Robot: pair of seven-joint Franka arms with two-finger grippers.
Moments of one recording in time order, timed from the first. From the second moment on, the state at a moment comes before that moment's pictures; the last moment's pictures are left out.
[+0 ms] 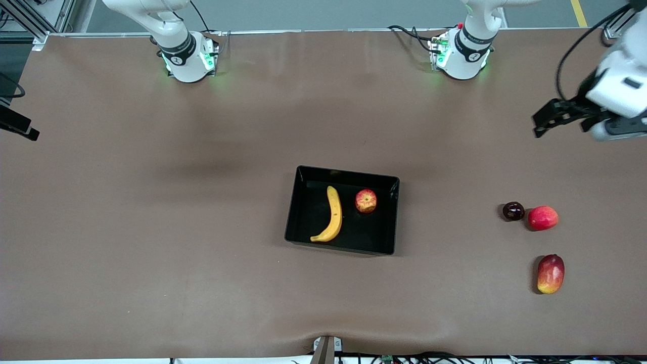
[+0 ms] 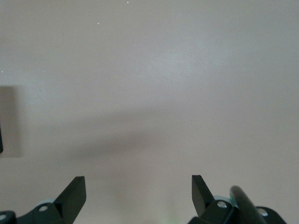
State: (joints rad) left arm 0.01 -0.03 -0.19 -1.61 0.05 1.59 -0.27; right arm 0.04 0.03 -0.21 -1.48 0.01 1.49 -0.03
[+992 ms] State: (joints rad) left arm -0.21 0.40 -0.37 -1.58 0.11 1.90 -0.85; right arm 0.03 0.03 -0.21 -1.48 0.02 1.50 -0.03
